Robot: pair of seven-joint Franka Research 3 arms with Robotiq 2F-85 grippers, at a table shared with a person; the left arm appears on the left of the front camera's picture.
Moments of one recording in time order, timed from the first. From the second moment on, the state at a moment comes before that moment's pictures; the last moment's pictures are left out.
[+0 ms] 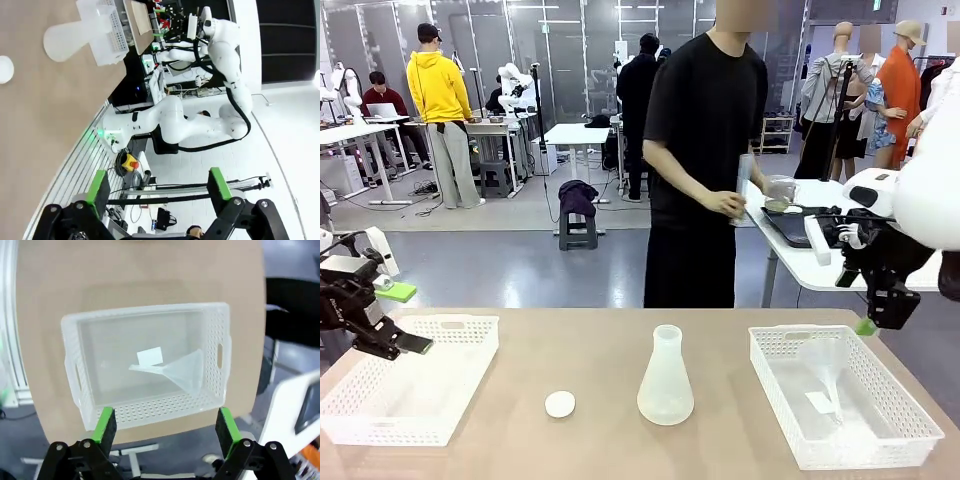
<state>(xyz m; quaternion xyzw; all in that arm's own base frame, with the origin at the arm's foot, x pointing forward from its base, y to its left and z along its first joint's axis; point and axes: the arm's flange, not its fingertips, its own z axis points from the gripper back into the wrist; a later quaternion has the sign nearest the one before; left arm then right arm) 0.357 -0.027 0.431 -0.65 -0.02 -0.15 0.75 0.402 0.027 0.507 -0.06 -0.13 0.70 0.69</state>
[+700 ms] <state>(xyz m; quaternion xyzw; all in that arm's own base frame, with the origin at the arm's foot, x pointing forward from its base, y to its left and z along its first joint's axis) 0.365 -0.024 0.428 -0.63 -0.01 -0.14 0.76 0.420 0.032 0.511 -0.06 -0.10 0.72 0.69</state>
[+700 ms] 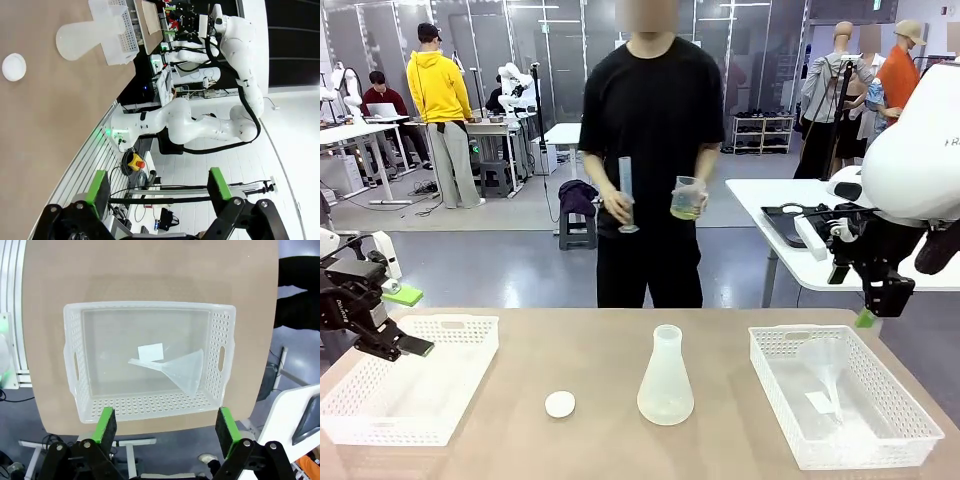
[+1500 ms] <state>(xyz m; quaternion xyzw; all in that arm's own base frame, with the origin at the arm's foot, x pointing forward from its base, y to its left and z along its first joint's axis) 0.364 -0.023 0.428 -0.64 -0.01 -0.14 0.76 0.510 -0.009 0.433 0.04 0.01 0.72 0.70</state>
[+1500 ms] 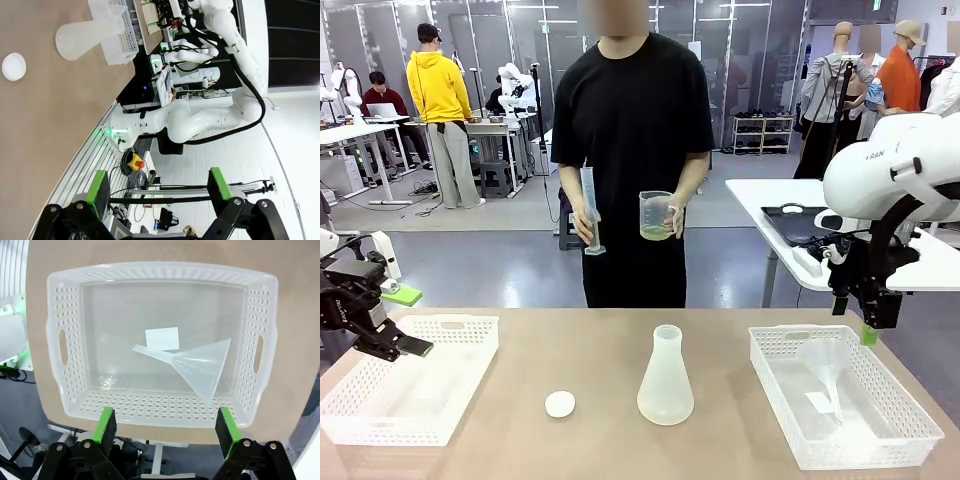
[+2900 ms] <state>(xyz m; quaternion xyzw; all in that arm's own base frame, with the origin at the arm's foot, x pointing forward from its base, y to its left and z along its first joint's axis) 0.364 -0.023 0.428 -0.64 -0.01 -0.14 0.76 0.576 -0.030 0.348 0.15 0.03 0.72 0.67</state>
